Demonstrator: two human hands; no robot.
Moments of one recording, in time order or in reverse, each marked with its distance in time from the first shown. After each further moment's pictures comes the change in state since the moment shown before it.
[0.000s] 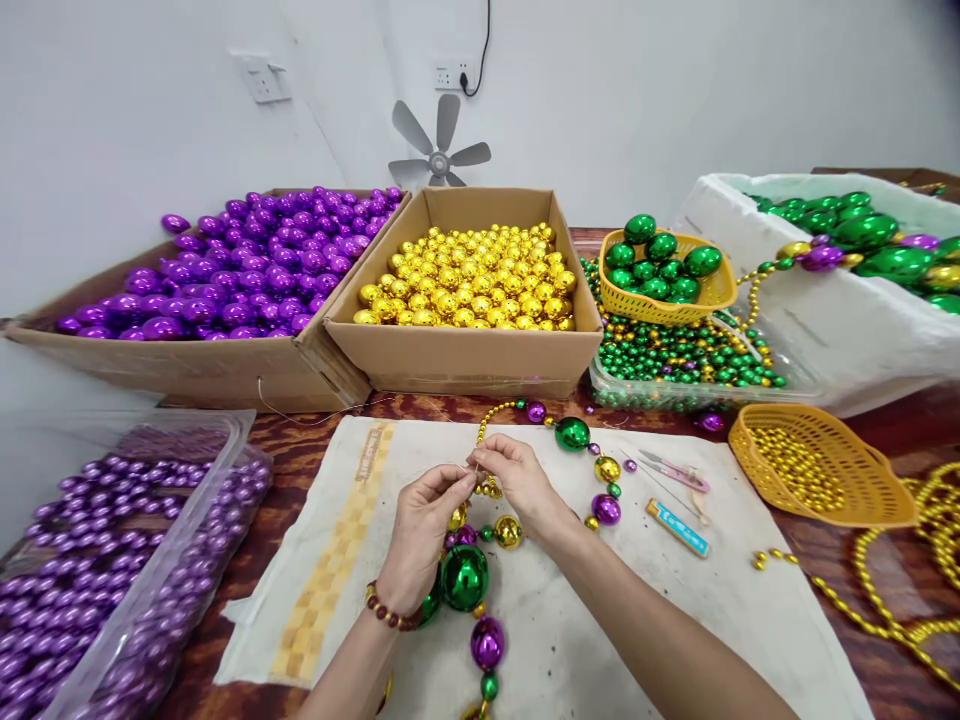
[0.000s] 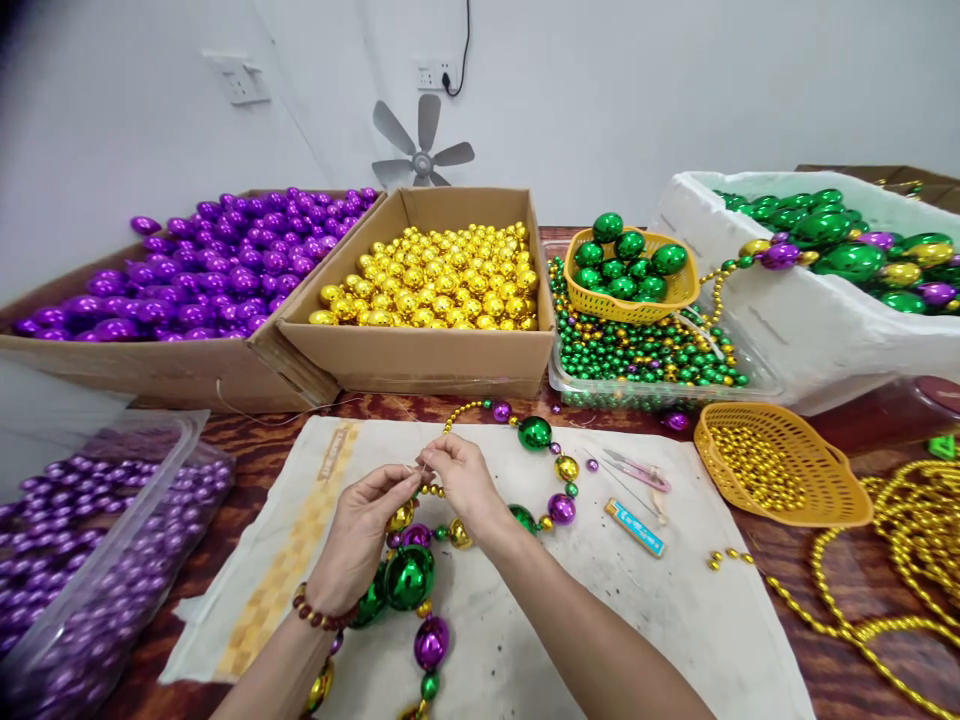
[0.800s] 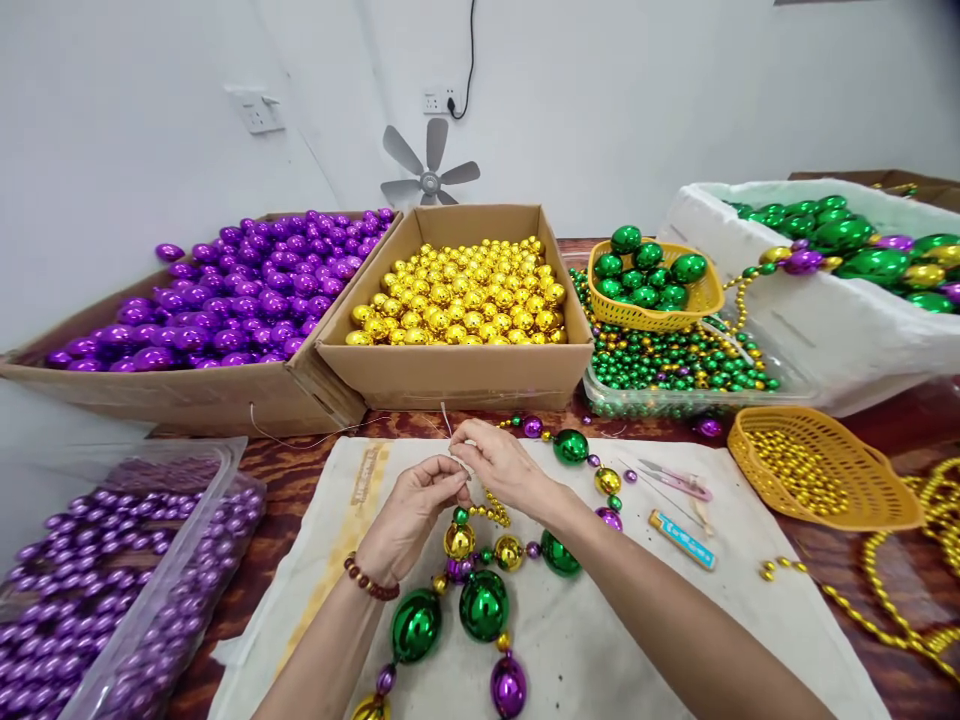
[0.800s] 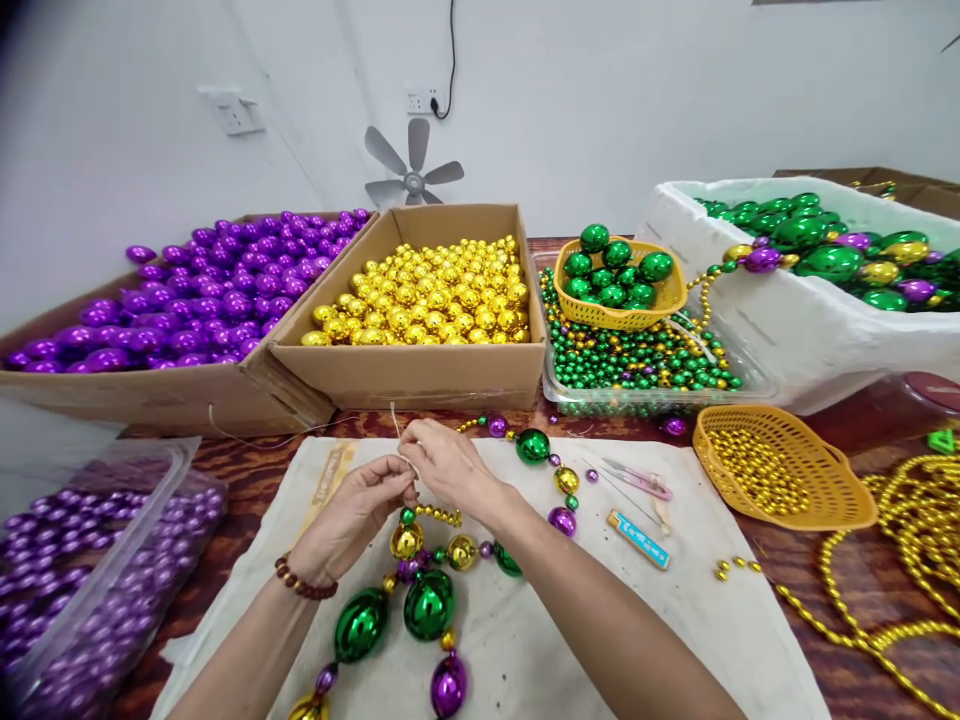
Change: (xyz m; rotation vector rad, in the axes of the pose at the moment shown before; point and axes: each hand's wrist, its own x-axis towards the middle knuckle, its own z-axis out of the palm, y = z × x) left_hand 0.035 0.026 -0.018 -0.071 -0.245 -0.135; right_hand 0.031 -0.037 -0.012 -0.650 -0.264 -0.403
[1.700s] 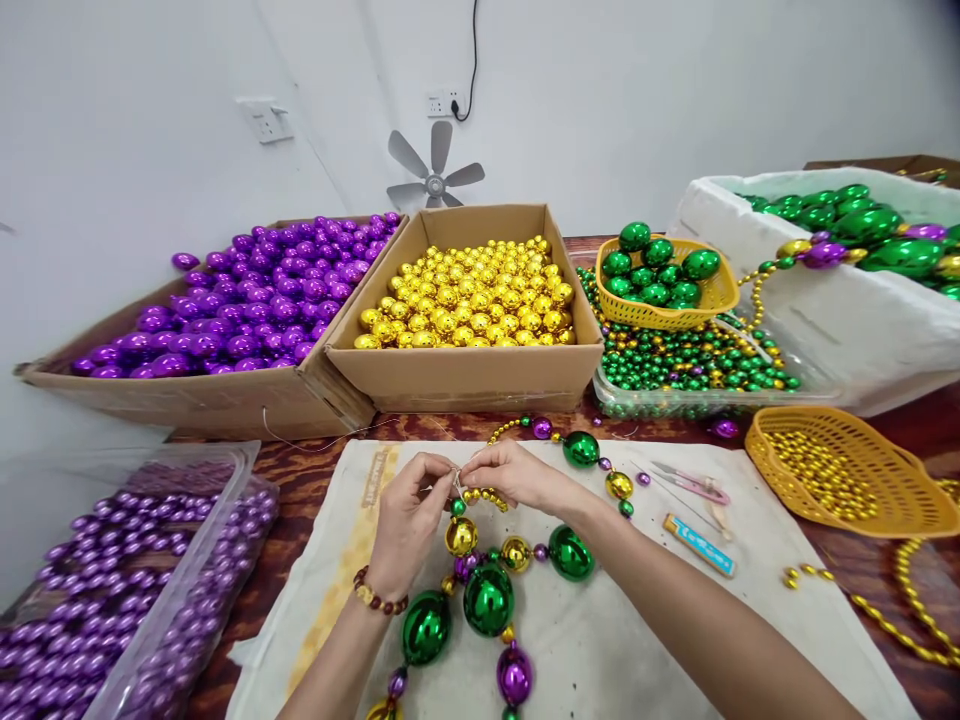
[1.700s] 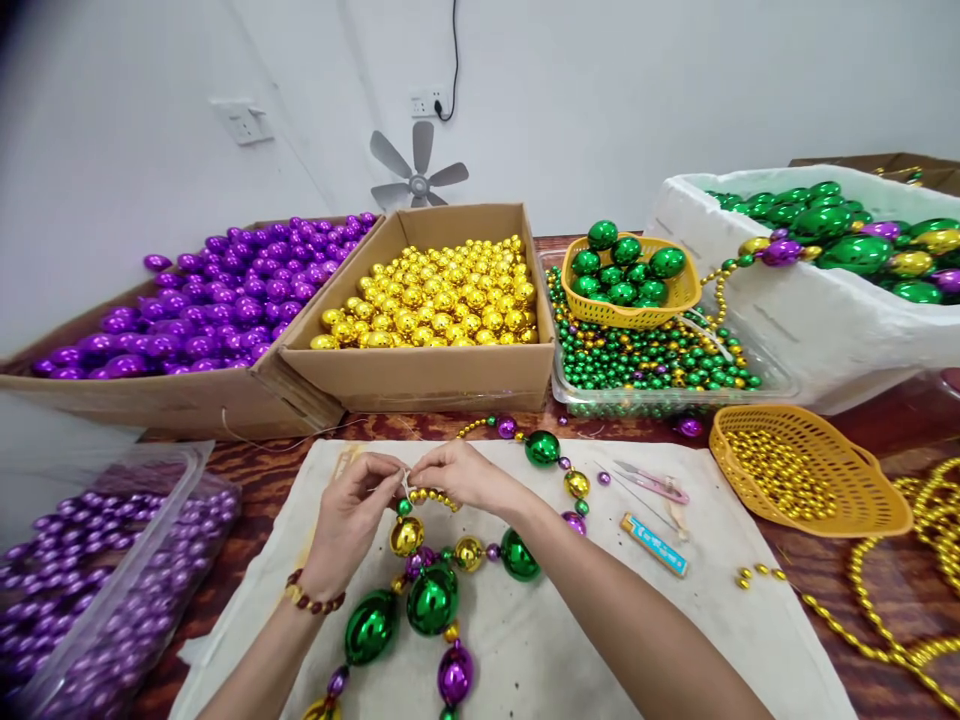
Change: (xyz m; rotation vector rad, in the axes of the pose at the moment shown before) left_hand -0.004 -0.005 -0.009 0.459 0.280 0.423; right_hand -0.001 0.007 0.005 0.460 -0.207 0.308
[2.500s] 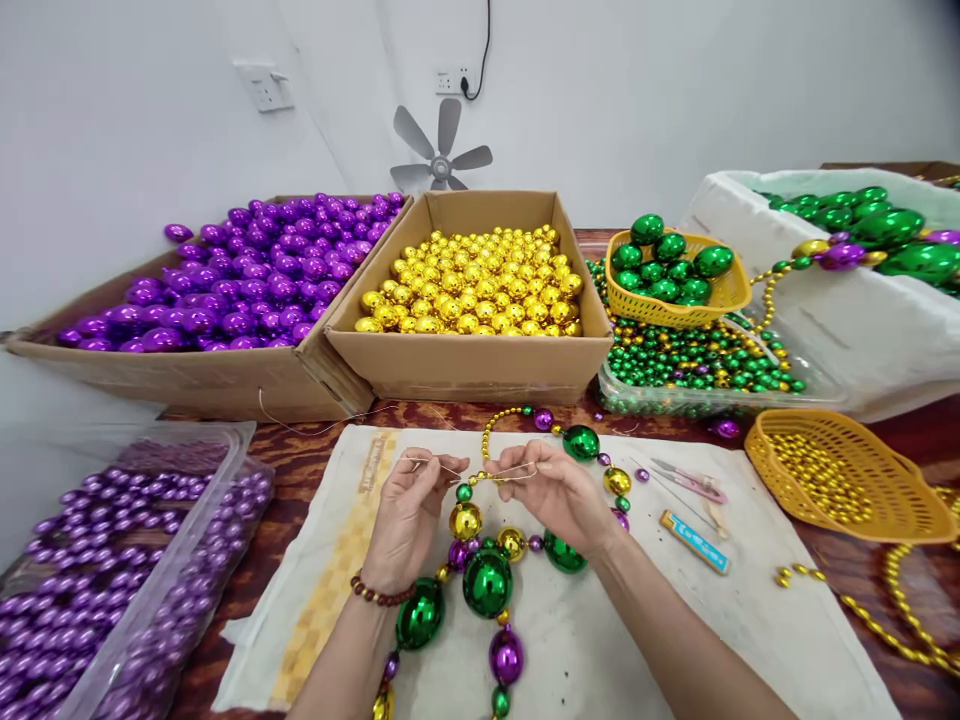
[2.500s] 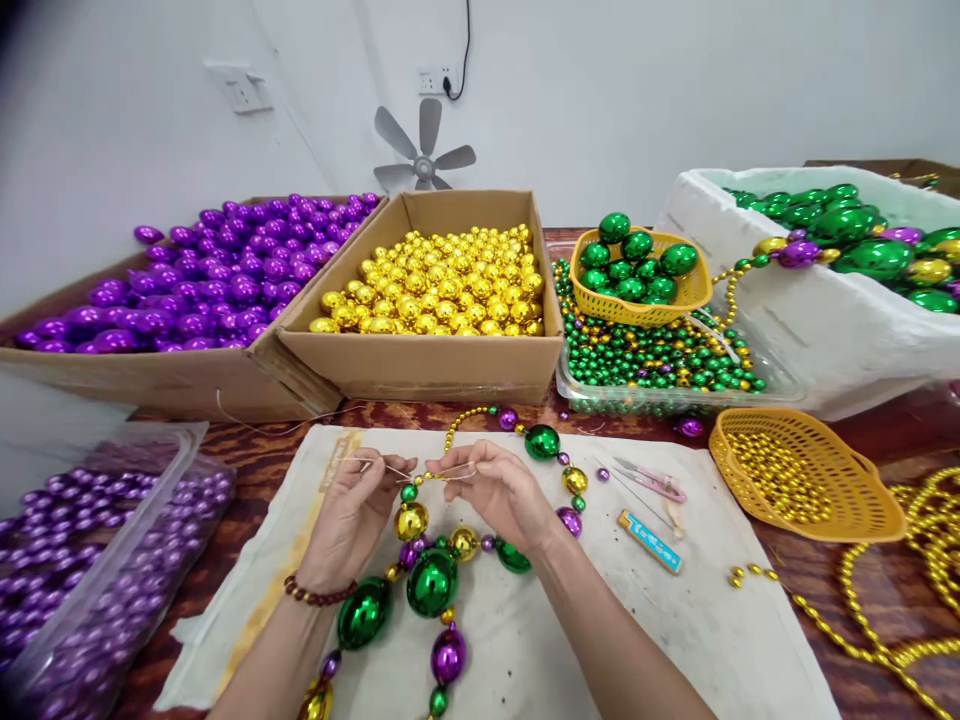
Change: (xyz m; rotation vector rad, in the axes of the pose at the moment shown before) left_hand -0.007 -0.012 0.007 -0.723 0.053 -0.276; right_hand -0.057 0.013 -0.003 0.680 0.126 -0.179
